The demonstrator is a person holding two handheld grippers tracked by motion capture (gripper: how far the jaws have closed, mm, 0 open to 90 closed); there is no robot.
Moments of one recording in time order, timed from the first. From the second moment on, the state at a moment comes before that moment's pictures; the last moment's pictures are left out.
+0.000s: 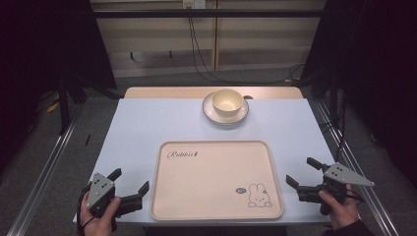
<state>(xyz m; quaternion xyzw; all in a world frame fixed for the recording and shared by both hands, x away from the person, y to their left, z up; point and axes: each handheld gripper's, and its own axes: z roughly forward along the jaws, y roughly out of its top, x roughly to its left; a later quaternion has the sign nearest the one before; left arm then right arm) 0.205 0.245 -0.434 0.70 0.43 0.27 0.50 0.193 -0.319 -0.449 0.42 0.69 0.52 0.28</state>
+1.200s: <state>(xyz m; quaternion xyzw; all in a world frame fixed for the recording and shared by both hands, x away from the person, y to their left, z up) 0.247 0.188 -0.419 0.73 0.37 0.25 0.51 0.193 -0.317 -0.450 0.40 0.70 0.52 0.28</state>
